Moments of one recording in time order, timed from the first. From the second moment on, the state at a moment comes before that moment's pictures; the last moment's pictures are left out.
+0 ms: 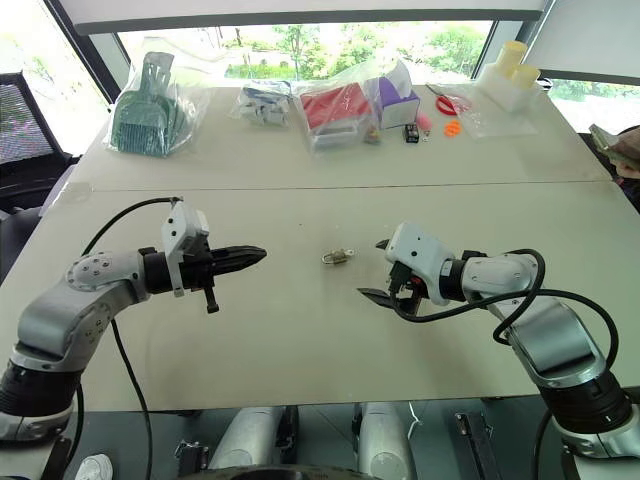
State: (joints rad) left arm -0.29 0.66 0.00 -0.36 -0.51 0.62 -0.89; right arm -0.27 -0.82 0.08 -0.49 0.29 0.67 0.86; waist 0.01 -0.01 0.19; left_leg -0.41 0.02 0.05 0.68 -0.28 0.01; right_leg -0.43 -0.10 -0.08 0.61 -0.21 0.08
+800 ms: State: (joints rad) left arm -0.53 0.30 -0.34 0.26 -0.13 0.12 -0.85; right arm -0.20 -0.83 0.05 -0.61 0.29 0.75 0.78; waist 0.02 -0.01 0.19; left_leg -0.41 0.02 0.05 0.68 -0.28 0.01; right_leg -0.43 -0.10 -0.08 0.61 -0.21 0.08
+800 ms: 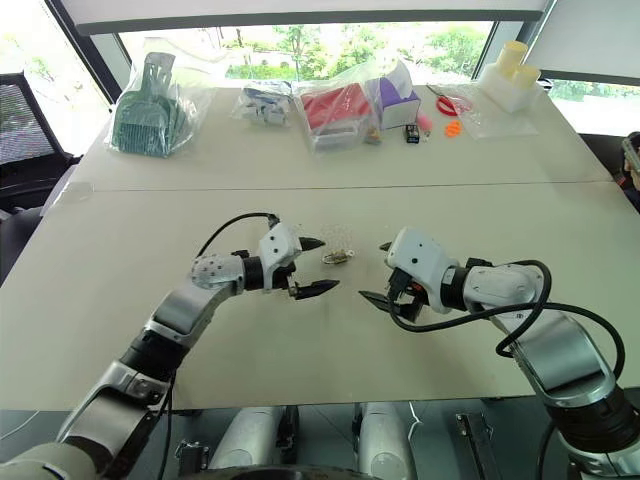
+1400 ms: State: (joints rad) left arm -0.62 0.22 -0.33 0.50 -0.05 -0.06 -0.85; right arm -0.19 -0.83 0.03 -0.63 0.29 0.78 0.73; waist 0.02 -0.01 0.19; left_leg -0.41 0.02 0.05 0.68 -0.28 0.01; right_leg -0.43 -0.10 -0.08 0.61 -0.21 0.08
